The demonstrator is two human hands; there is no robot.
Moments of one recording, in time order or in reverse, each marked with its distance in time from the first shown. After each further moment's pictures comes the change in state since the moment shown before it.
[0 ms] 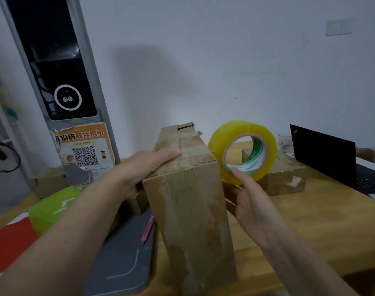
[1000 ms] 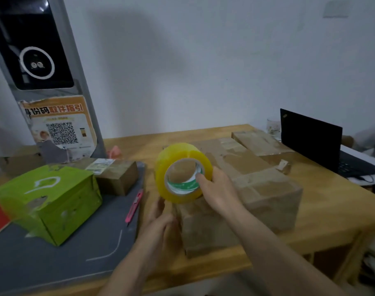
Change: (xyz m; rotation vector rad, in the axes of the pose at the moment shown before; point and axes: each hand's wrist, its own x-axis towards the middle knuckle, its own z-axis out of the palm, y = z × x) left_hand 0.036 -0.184 0.078 -0.560 0.060 0.099; right_hand 0.035 0.039 0.005 -1.133 0.189 -0.187
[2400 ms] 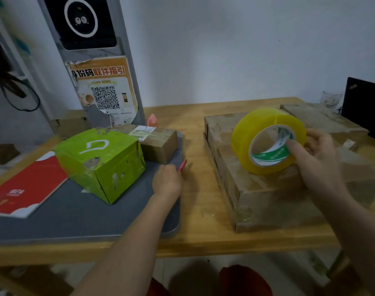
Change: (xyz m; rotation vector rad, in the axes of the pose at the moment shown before) left_hand 0.084 0.010 -0.085 1.426 0.388 -0.077; right_hand 0.001 0.028 -0.020 0.428 0.284 -0.064
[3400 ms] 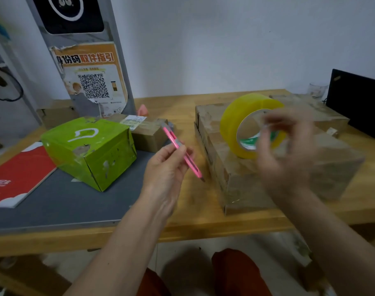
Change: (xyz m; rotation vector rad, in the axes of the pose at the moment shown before) left_hand -0.109 0.033 -0.062 -1.835 -0.246 -0.037; right_hand -0.045 -0.021 0.027 -0.195 0.128 -0.788
